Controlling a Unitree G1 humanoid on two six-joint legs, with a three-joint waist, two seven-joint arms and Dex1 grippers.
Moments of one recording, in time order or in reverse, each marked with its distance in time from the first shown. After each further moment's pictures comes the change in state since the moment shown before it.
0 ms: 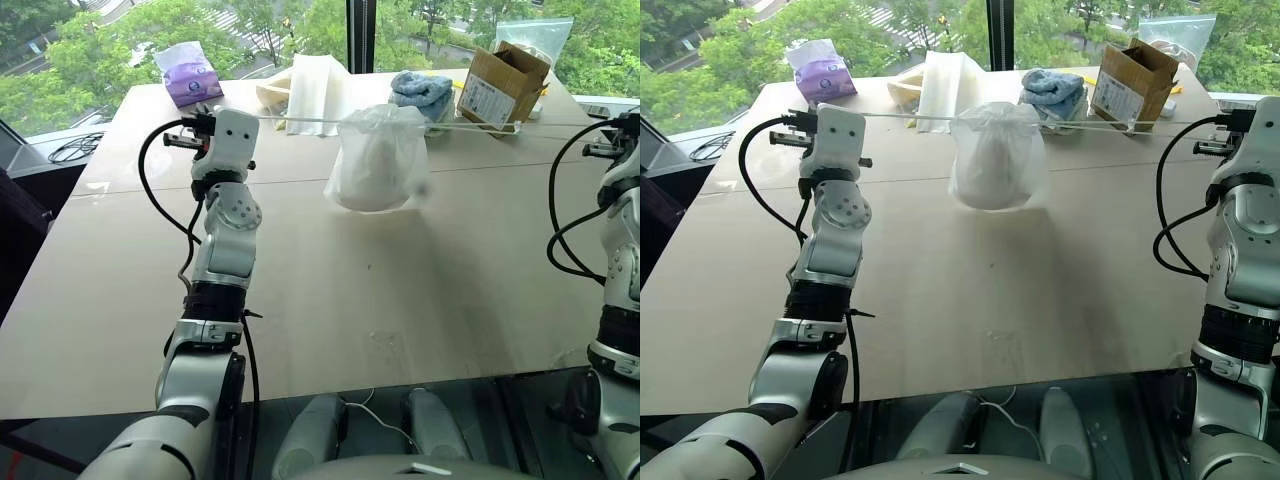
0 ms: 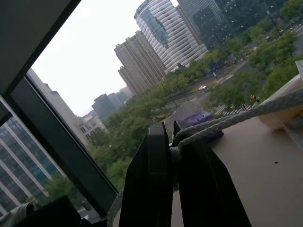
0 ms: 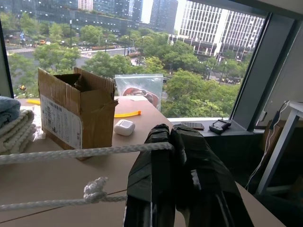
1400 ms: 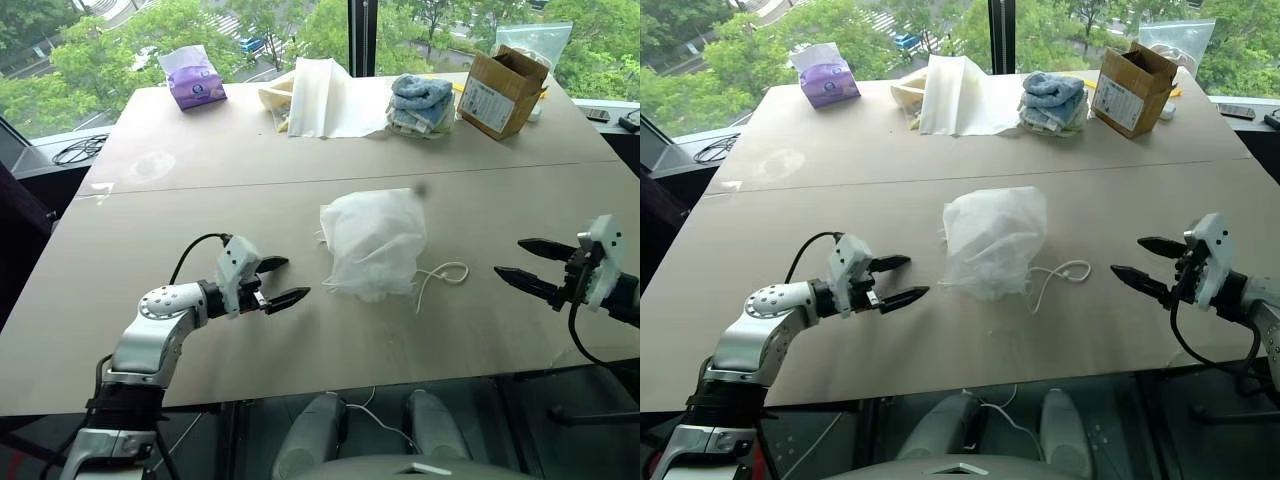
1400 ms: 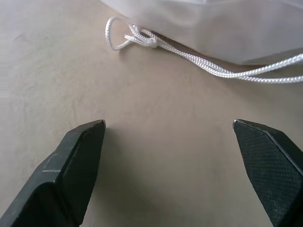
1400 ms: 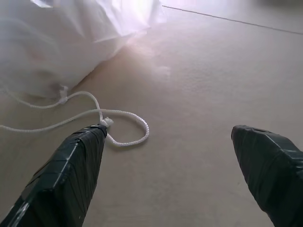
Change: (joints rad) left arm 0.603 0.380 0.045 -0.277 -0.821 0.098 -1.448; right arm 0.552 -0.356 0.079 0.068 0.396 -0.192 1.193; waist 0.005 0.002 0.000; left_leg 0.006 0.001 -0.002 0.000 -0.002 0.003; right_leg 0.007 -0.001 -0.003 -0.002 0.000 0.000
